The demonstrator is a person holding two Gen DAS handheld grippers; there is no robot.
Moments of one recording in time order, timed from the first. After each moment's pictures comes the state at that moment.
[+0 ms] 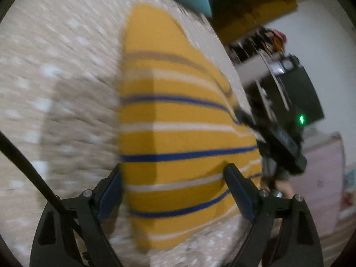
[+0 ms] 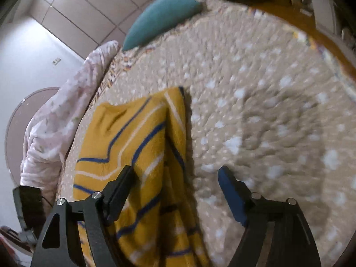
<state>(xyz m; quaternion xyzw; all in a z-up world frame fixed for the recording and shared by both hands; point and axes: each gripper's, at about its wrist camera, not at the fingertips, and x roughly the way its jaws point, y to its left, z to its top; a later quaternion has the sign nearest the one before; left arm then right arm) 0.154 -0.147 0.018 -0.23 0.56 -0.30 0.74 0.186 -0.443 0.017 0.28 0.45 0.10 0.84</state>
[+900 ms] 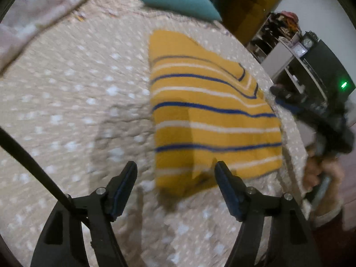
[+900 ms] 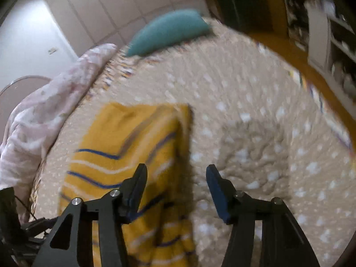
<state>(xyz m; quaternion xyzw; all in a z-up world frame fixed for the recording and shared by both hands) 0.096 -0.105 0.057 -0.07 0.51 -0.19 0.84 0.149 -0.389 0.070 0.18 0.40 0.05 0.90</state>
